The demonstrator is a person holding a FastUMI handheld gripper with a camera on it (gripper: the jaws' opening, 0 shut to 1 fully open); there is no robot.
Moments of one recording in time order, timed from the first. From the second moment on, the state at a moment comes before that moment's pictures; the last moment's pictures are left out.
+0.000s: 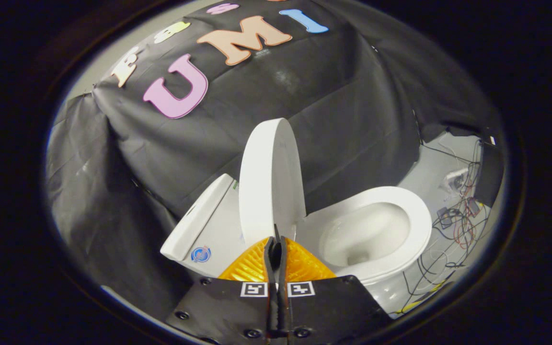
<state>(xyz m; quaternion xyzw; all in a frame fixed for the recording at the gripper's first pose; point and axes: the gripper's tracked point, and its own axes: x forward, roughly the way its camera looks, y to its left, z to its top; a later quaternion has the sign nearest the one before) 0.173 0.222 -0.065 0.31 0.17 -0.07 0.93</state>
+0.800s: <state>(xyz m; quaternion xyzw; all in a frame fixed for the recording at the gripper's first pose) 0.207 0.282 -0.035 0.26 0.15 -0.04 0.95</state>
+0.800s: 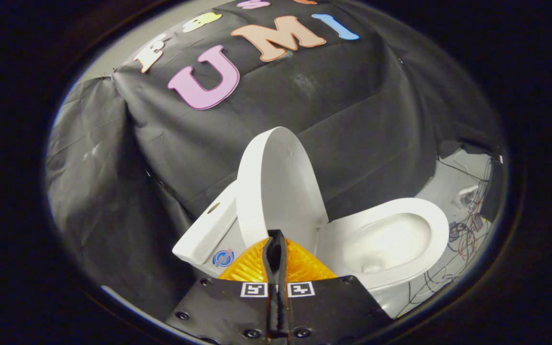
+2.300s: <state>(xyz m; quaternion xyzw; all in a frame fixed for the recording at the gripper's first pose) 0.251 0.362 -0.019 0.16 0.15 -0.01 0.98</state>
